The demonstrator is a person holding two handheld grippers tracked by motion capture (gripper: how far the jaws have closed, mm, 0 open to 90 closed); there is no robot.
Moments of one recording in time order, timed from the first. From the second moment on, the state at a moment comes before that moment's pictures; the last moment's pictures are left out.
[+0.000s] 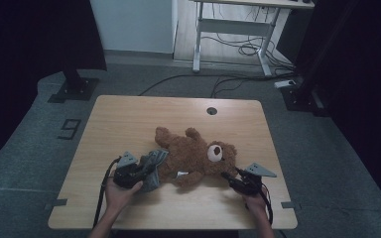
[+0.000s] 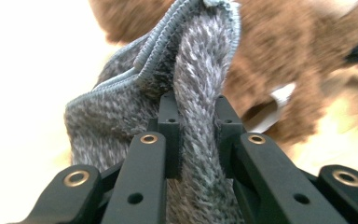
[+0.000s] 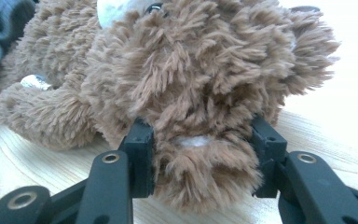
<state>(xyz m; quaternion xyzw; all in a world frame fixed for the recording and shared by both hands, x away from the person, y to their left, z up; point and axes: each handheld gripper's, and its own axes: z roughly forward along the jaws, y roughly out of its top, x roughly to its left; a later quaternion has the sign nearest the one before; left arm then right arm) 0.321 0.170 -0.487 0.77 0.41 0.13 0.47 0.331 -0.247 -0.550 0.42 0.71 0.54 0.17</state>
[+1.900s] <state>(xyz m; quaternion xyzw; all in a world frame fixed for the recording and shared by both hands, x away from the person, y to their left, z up) 0.326 0.146 -0.506 0.78 0.40 0.08 0.46 0.332 -0.248 -0.549 0.41 0.72 0.53 0.18</state>
